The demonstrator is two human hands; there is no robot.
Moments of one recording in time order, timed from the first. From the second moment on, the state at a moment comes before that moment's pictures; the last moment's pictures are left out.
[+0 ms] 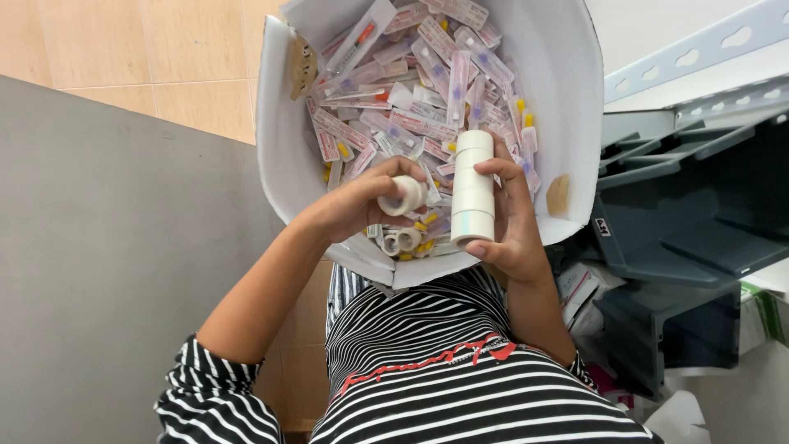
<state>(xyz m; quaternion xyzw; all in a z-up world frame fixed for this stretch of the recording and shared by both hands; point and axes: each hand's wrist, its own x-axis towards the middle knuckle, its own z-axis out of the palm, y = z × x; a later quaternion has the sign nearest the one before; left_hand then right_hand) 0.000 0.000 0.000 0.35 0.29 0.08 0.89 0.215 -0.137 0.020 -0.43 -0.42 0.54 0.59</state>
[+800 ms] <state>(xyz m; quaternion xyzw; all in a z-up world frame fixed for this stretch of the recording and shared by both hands) 0.081 -0.048 -0.103 0.93 0.01 -0.36 0.11 0.219 -0.143 0.011 -0.48 -0.39 0.49 0.62</state>
